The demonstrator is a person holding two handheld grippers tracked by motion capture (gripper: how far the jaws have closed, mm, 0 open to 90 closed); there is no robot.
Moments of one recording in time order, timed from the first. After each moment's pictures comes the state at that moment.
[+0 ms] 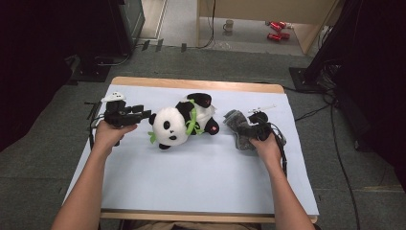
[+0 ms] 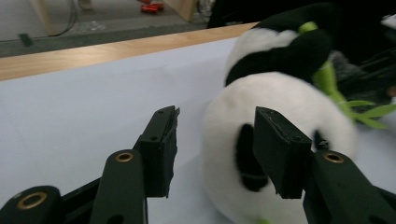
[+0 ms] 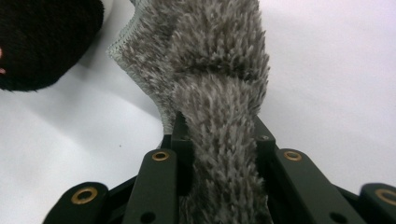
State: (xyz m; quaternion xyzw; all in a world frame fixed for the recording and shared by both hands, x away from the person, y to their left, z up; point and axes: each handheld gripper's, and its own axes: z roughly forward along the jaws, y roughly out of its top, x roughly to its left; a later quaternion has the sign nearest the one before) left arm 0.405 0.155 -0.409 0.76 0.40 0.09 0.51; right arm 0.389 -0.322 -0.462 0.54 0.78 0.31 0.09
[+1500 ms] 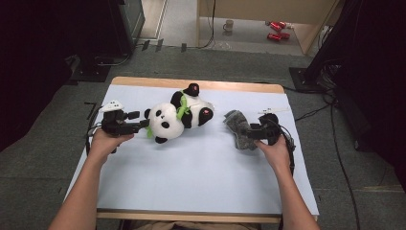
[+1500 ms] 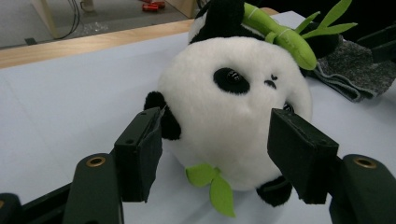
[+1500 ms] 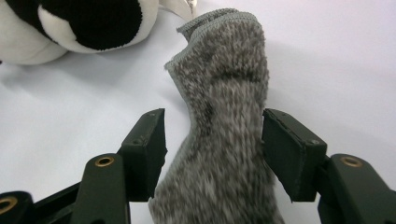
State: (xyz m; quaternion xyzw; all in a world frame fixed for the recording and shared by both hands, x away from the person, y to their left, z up) left arm 0.384 0.167 -0.424 0.77 0.38 0.11 0.49; right arm 0.362 -0.341 -0.439 0.52 0.76 0.38 0.09
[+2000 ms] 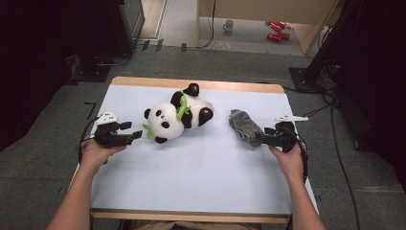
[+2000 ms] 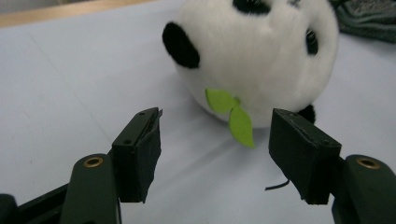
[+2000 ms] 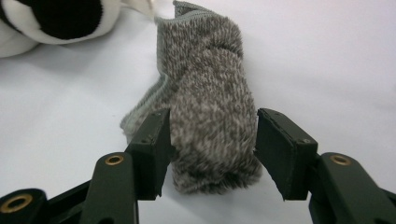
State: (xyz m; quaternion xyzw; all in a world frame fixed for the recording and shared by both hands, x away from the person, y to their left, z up) left arm 0.363 0.185 -0.448 0.80 0.39 0.13 0.44; right arm 0.336 -0.384 -0.446 0.54 0.74 0.39 0.14
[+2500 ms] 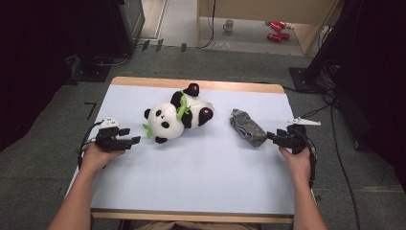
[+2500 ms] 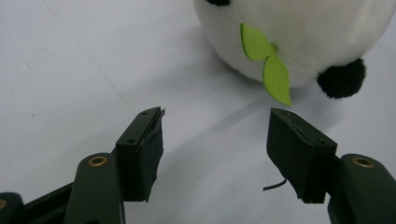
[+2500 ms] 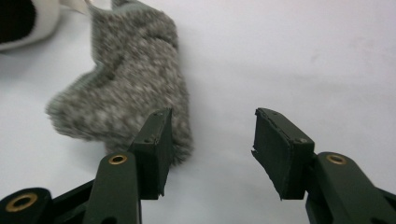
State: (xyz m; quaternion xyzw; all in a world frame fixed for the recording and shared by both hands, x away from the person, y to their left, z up) left arm 0.365 0.191 -0.473 0.81 0.41 0.12 0.41; right arm 0.332 -0.420 -0.460 0.58 0.70 0.37 0.17
